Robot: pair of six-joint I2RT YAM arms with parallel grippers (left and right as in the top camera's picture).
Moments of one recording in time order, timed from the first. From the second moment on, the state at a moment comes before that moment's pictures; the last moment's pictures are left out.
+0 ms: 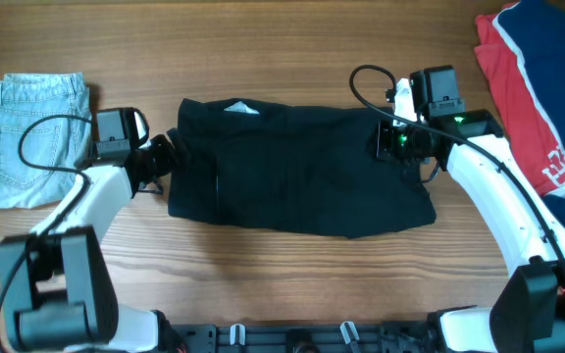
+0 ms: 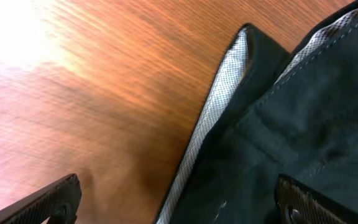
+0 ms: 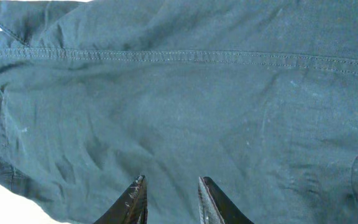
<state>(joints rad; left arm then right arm) 0.10 1.64 0.83 -0.27 0.20 -0.45 0.16 1.57 1.15 -0.77 -0.27 0.23</state>
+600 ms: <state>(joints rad) 0.12 1.80 0.86 -0.23 0.46 -0.39 0.16 1.57 1.14 -0.77 -0.28 0.23</state>
